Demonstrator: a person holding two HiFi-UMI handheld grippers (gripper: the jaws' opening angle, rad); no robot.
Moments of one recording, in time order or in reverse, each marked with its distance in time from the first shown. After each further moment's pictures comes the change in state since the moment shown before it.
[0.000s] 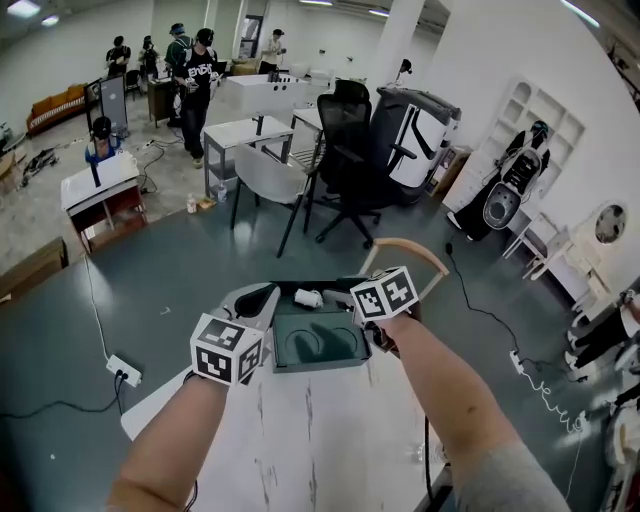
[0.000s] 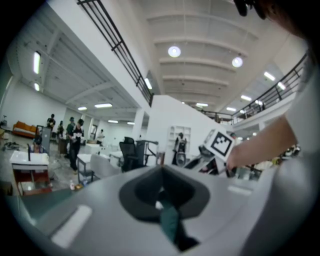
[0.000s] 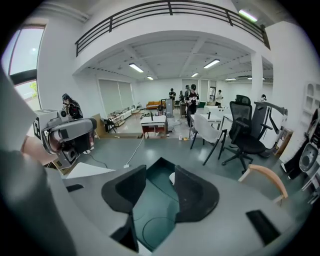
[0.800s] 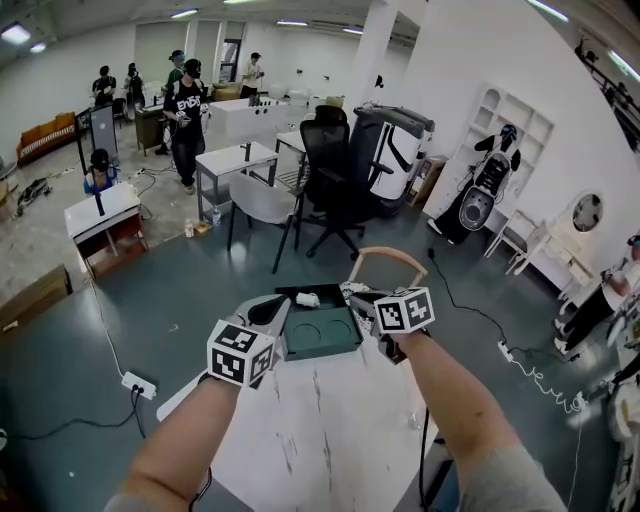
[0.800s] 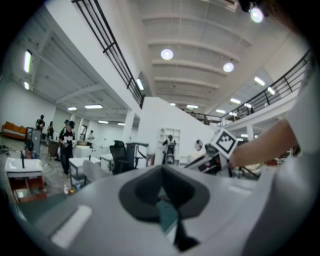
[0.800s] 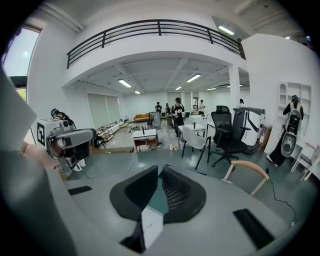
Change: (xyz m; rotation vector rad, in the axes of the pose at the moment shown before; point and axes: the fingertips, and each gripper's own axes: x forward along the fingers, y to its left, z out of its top) left arm -0.088 -0.056 0.070 0.023 -0.001 -0.113; right arm -0.133 0.071 0.010 0.128 -0.146 -0.134
